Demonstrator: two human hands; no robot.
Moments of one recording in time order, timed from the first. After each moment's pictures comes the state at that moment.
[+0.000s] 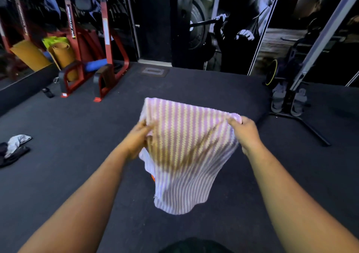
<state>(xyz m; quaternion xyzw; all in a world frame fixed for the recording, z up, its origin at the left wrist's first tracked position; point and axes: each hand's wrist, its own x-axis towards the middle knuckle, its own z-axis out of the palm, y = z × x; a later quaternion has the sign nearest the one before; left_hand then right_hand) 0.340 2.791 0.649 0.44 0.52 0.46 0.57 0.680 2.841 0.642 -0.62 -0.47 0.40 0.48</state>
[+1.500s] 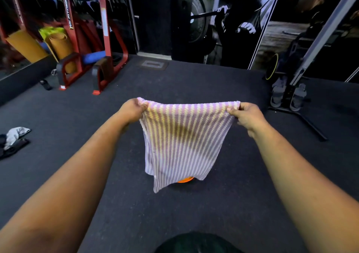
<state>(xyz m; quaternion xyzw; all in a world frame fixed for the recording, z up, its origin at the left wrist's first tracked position) 0.319 2.829 0.688 0.53 0.70 0.35 0.33 0.692 2.859 0.663 -0.62 -0.50 0.43 0.42</state>
